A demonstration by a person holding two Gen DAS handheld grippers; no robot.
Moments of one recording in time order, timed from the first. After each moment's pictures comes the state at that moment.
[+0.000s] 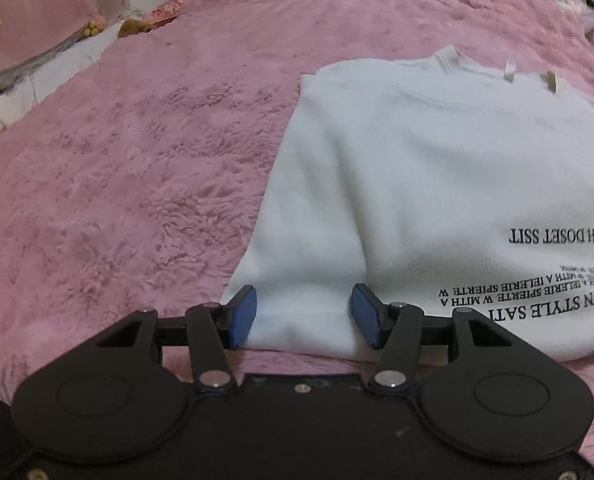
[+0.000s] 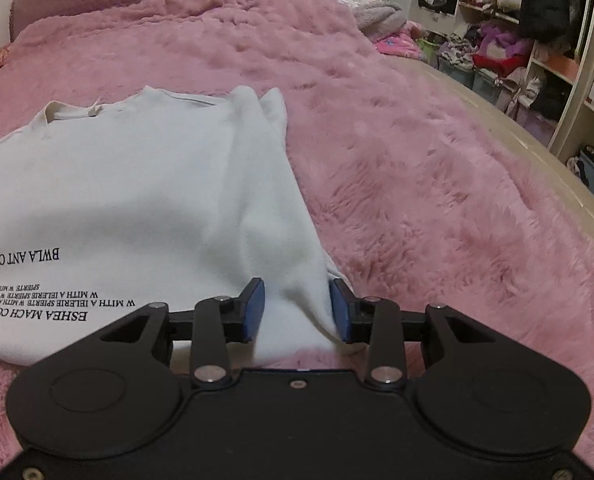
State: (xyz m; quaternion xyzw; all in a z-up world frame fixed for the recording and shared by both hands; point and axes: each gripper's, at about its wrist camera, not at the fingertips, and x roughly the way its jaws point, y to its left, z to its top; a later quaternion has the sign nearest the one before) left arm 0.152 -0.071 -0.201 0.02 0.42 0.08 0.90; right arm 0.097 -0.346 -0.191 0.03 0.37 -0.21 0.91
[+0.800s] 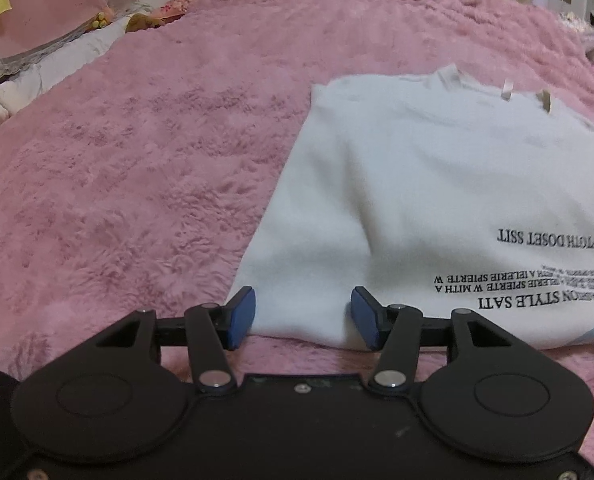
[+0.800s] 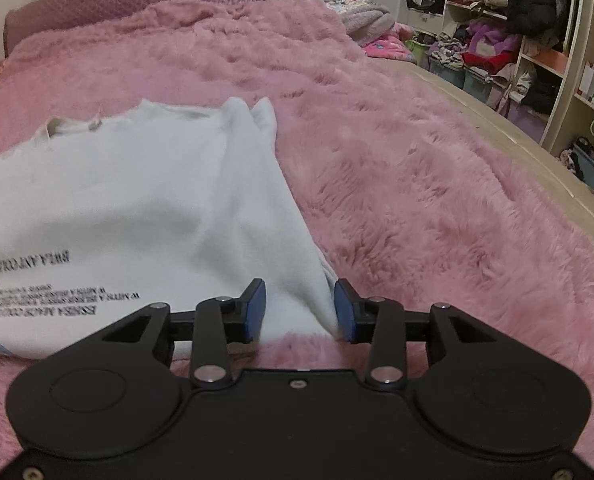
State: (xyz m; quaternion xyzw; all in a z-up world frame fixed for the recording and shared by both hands) left arm 0.123 -0.070 -0.178 0.00 0.42 0.08 0.90; right arm 0.079 -0.346 -0.180 0.05 0.35 -0.21 0.91
